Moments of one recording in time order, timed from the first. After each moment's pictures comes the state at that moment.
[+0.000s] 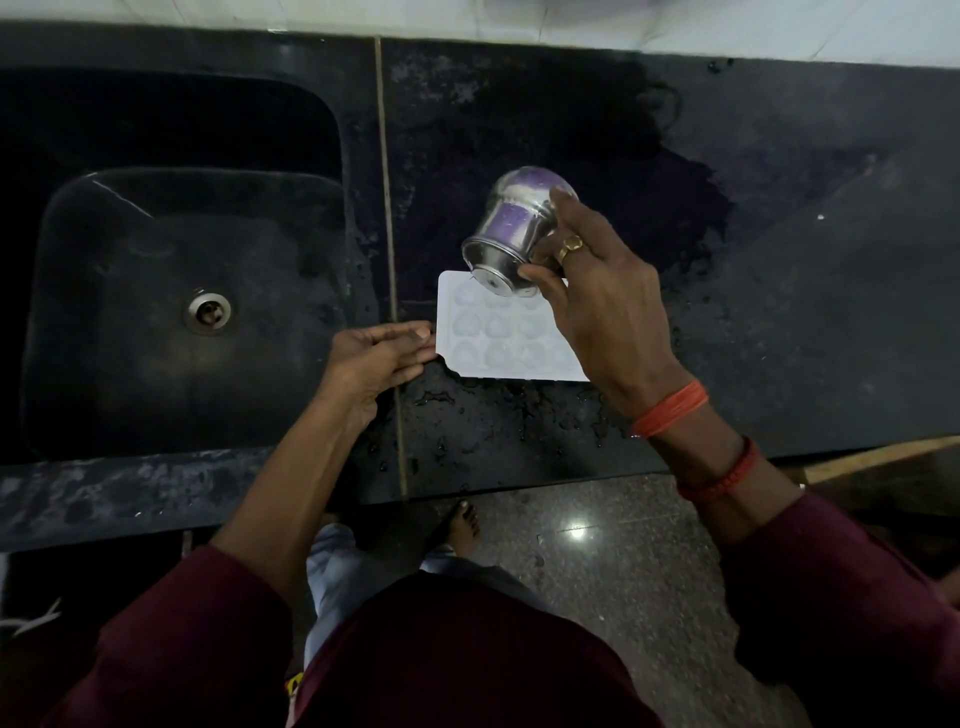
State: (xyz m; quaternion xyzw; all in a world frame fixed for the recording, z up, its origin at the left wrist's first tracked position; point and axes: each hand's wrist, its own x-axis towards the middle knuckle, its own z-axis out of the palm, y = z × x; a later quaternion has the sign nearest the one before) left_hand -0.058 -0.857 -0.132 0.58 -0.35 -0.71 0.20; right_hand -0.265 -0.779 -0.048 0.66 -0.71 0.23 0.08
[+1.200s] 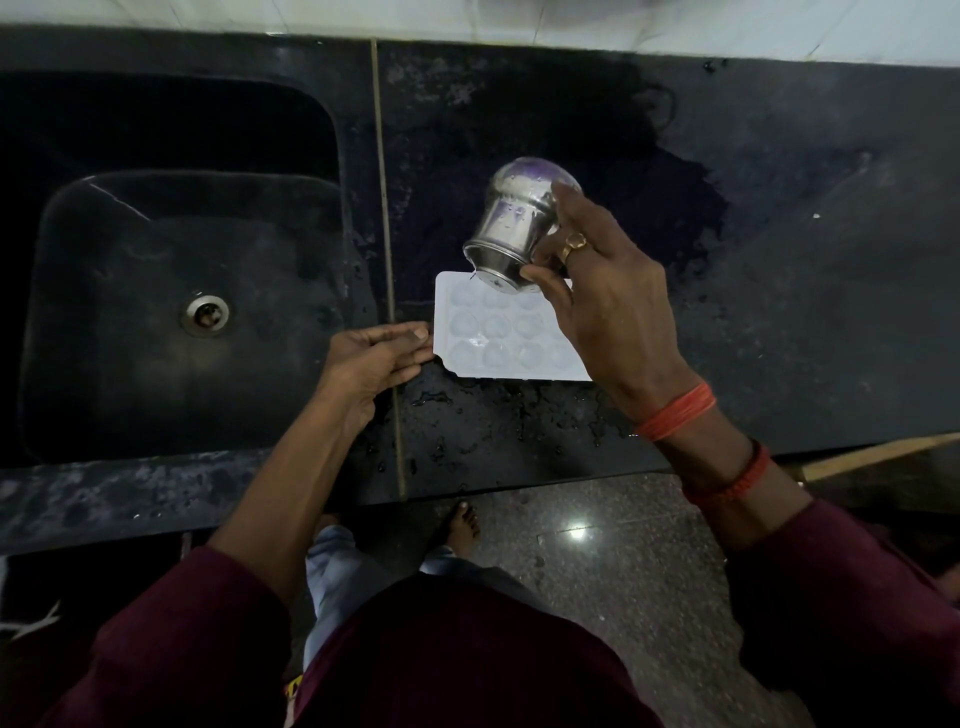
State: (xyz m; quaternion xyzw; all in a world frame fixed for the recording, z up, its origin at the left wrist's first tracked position) left_hand -0.059 -0.856 -0.129 0.58 -0.35 -0.71 0.20; right_hand -0.264 -0.774 -0.036 0.67 -0.69 0.24 0.09
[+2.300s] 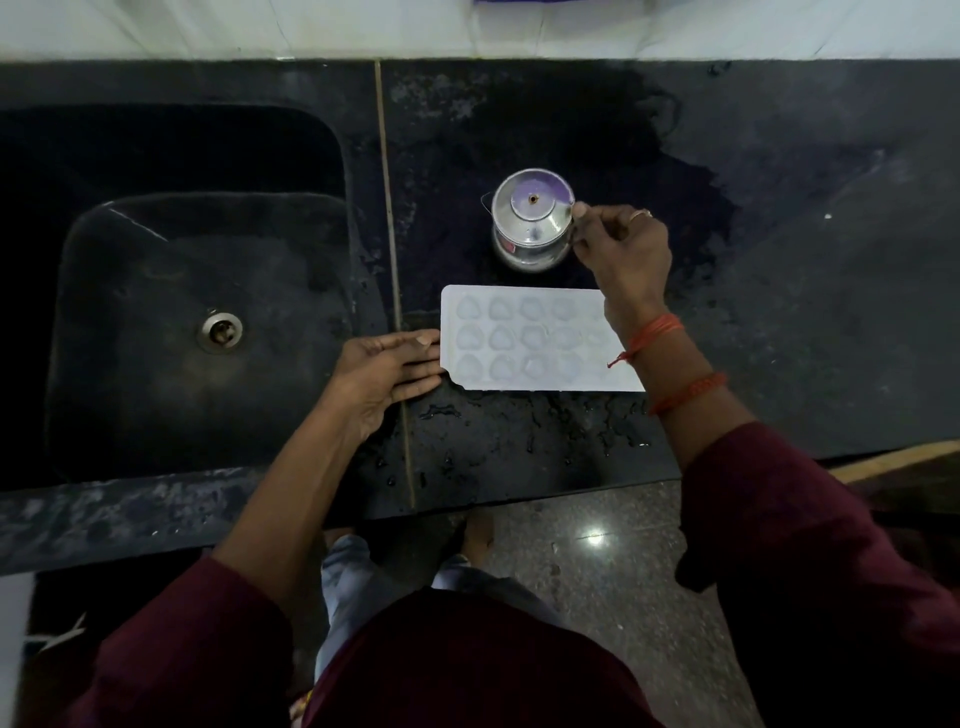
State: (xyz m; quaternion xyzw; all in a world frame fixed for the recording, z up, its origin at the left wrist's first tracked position) left_hand -0.059 -0.859 -0.118 0.55 -0.35 -0.74 0.18; right_hand -0.320 -0.830 -0.091 0.26 -0.78 0.52 -0.23
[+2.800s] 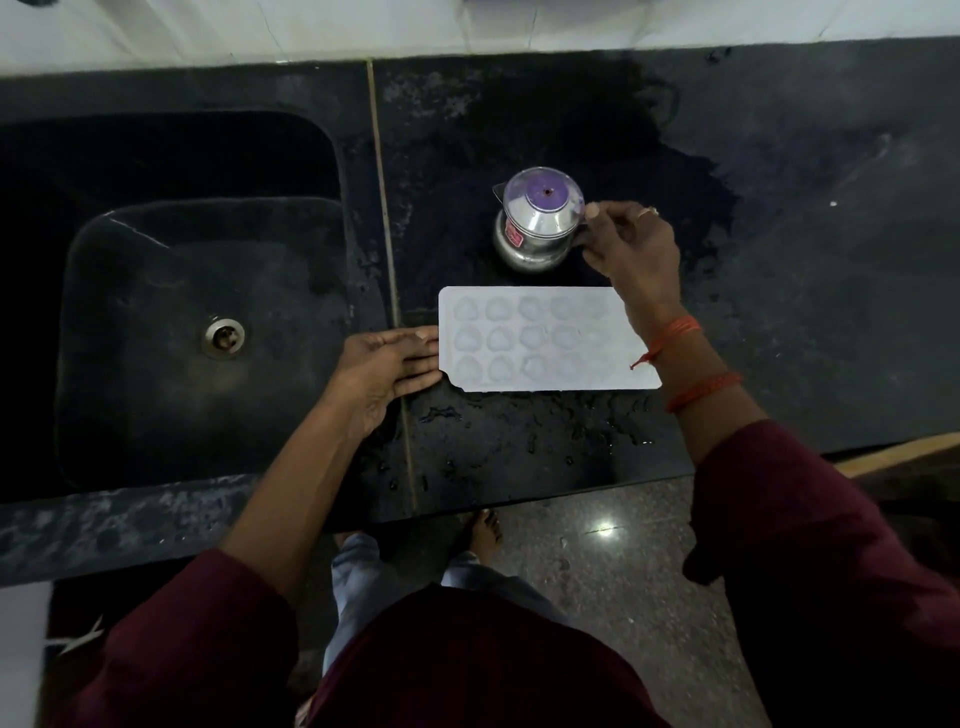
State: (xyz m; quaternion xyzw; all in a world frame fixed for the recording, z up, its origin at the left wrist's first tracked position) left_hand -0.065 -0.867 -0.120 0.55 -0.36 -0.73 0.17; right_hand -0.338 -0.819 -0.090 0.28 -0.76 0.51 -0.30
